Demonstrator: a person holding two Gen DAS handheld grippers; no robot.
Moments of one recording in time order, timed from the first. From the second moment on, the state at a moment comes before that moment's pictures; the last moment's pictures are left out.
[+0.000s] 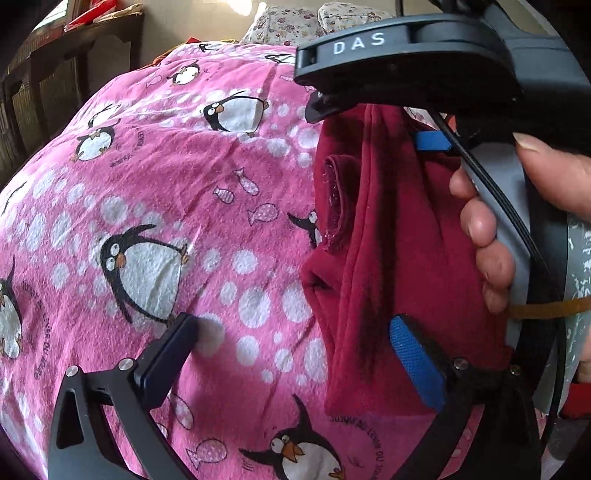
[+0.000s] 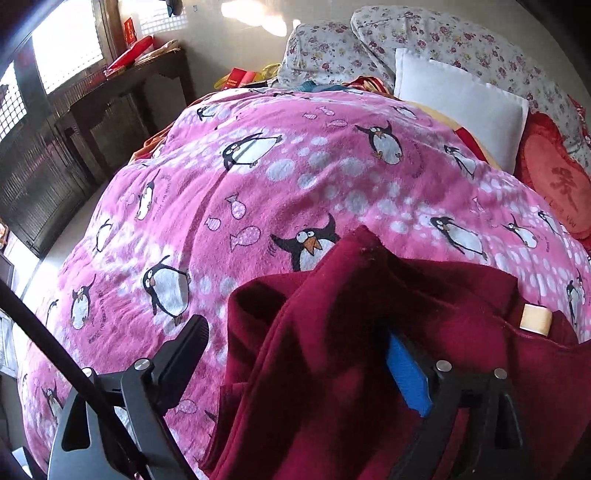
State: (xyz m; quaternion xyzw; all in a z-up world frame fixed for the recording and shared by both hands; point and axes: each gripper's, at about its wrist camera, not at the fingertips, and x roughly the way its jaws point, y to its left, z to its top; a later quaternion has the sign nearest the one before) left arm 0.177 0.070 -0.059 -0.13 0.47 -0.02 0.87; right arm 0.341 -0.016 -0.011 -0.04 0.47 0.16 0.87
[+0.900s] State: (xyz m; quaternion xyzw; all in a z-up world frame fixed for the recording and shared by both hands) left arm 0.179 0.059 -0.052 -0.11 0.45 -0.04 0.89; right arm 0.328 -0.009 -0.011 -0.15 0.44 0.15 0.87
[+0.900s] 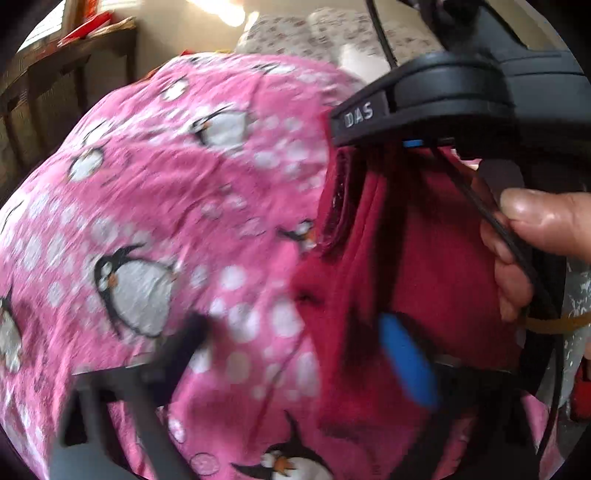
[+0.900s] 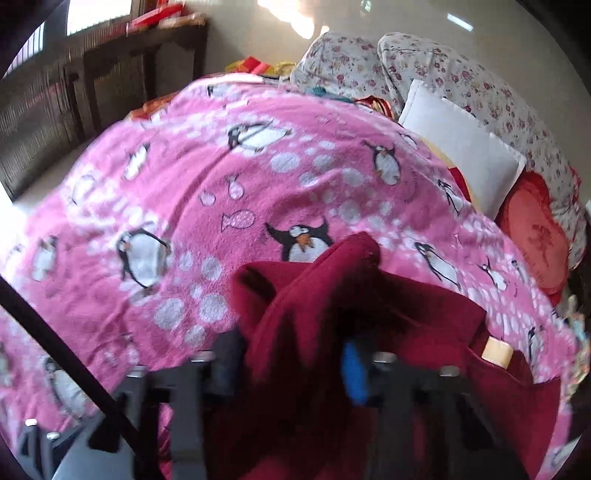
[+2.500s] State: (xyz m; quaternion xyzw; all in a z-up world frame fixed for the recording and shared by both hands) left arm 0.187 -0.117 -0.015 0.07 0.44 -0.13 0.89; right arm 0.161 -0.289 0.017 -0.10 0.40 0.06 0.91
